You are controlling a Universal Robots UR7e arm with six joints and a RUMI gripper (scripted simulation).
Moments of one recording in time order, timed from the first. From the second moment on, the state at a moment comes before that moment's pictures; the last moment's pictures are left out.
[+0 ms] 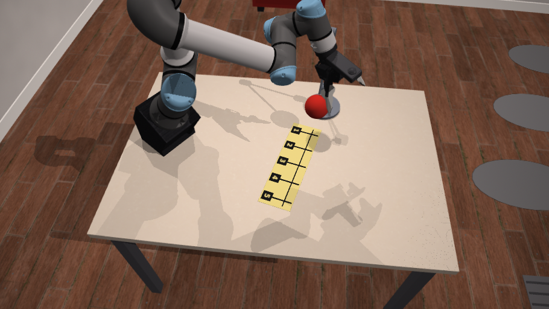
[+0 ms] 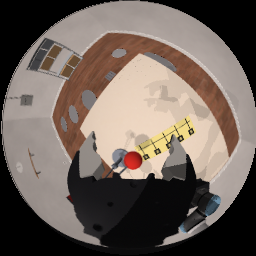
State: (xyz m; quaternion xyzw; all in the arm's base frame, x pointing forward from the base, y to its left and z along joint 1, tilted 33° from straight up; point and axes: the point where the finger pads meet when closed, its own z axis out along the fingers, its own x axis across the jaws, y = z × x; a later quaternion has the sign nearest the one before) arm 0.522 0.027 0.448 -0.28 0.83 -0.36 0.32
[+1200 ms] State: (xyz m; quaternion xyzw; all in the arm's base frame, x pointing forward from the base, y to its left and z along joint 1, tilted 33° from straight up) arm 0.510 0.048 0.428 -0.23 0.88 -0.25 0.33
